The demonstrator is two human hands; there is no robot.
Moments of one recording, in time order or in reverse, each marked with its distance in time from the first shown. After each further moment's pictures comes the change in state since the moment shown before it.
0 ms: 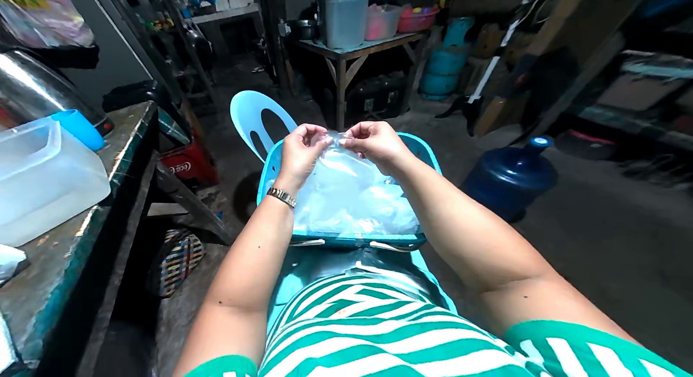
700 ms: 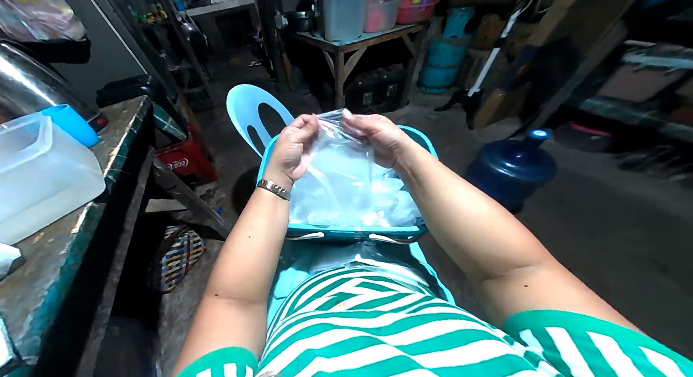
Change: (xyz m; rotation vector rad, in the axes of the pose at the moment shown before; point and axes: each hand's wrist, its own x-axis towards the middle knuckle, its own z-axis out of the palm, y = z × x) left_hand 0.000 0.010 -0.006 -0.495 -0.151 -0.204; right_hand -0.003 -0.004 -0.005 0.411 -0.192 0.075
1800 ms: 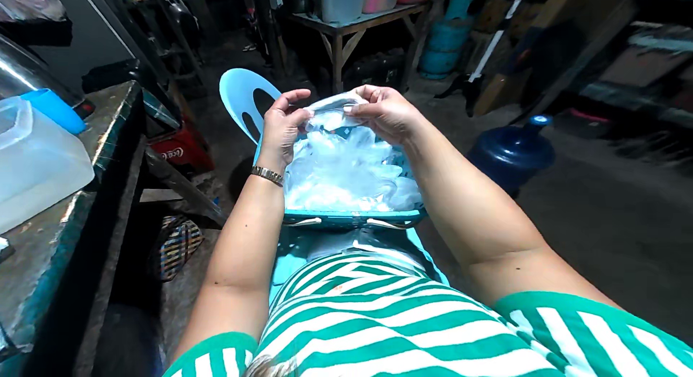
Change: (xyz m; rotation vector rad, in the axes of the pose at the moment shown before) left_hand 0.003 0.004 -0.005 0.303 0.203 0.087; right_hand 0.003 -0.003 -0.017 -0.103 0.012 -0.127
